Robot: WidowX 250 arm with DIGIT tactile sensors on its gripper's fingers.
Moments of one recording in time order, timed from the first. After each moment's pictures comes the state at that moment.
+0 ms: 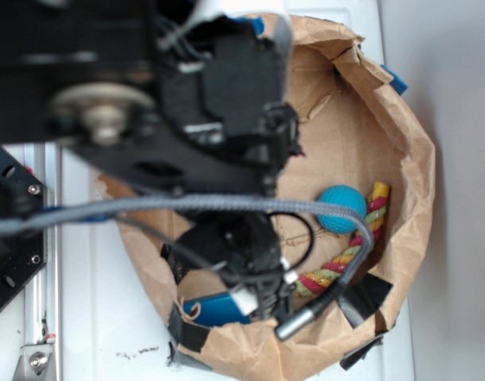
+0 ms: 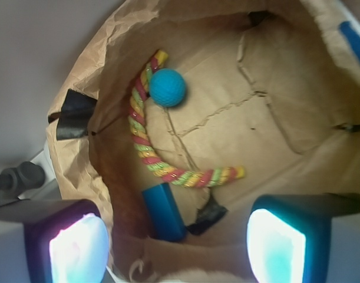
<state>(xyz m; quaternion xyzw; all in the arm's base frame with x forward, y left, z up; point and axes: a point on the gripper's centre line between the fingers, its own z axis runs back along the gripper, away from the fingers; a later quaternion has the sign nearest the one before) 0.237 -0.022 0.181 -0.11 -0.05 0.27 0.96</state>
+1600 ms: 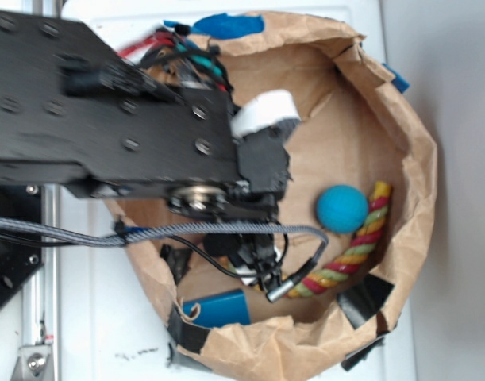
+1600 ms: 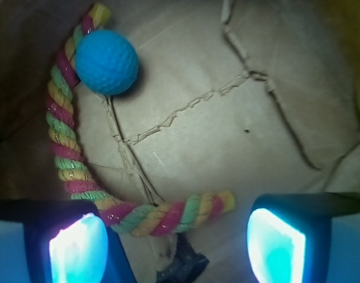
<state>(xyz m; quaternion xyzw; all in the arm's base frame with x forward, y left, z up) 0.239 -0.018 0.094 -0.04 -0.03 0.27 0.96</state>
